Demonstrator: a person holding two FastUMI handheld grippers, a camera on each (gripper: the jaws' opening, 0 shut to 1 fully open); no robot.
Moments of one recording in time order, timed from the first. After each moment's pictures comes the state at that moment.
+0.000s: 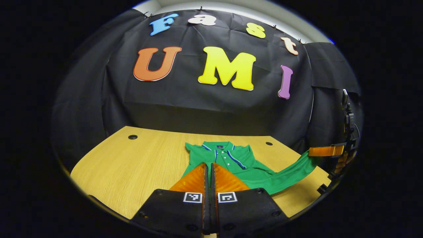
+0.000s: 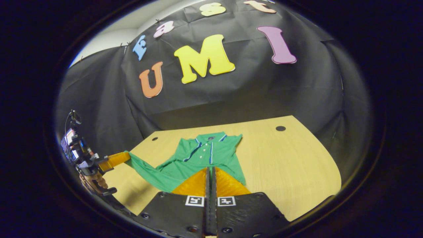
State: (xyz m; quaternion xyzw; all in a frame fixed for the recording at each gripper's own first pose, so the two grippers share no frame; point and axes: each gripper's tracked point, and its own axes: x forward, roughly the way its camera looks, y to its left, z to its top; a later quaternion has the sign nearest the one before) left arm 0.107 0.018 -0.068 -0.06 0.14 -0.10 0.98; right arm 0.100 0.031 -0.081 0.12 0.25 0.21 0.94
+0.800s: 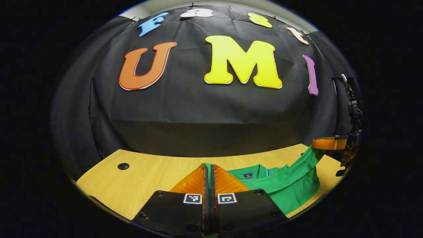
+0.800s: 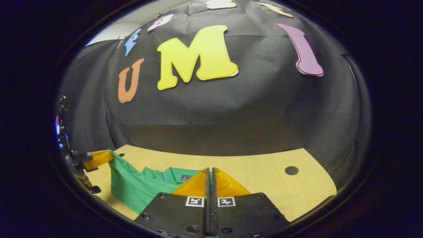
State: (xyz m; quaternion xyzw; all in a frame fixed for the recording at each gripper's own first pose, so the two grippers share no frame) left arm 0.325 0.023 -0.105 0.00 0.11 -0.06 0.99; right arm 0.350 0.080 -0.129 0.05 0.20 0.16 0.96
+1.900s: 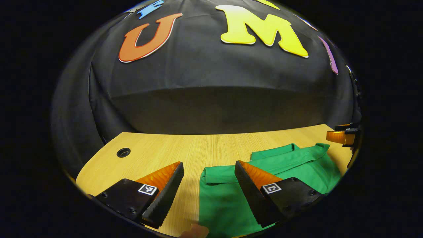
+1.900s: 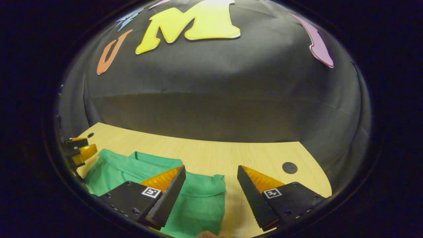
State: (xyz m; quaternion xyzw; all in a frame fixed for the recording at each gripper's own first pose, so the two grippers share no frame) left arm 0.357 0.063 -0.174 0.01 0.21 0.00 0.98; right arm 0.383 0.083 -0.180 0.00 0.27 0.11 0.96
